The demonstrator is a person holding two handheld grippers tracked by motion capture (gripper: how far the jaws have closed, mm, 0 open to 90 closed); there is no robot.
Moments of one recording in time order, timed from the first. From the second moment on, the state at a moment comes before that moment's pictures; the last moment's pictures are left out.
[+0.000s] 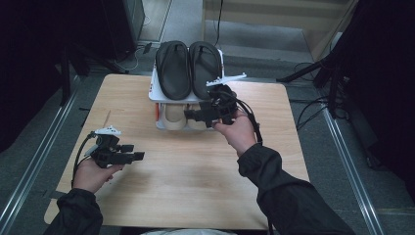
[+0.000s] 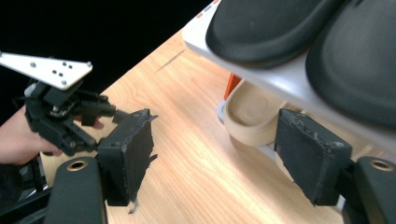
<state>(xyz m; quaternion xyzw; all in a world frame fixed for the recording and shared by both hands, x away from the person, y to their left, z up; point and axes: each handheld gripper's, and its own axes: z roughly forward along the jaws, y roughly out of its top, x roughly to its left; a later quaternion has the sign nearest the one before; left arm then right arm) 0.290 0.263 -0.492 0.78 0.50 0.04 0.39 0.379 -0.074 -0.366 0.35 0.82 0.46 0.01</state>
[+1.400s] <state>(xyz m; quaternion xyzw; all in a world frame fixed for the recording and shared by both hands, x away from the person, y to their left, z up) 0.291 0.258 -0.494 0.79 0.49 0.04 0.38 0.343 -0.154 -0.471 0.35 0.81 0.48 0.01</state>
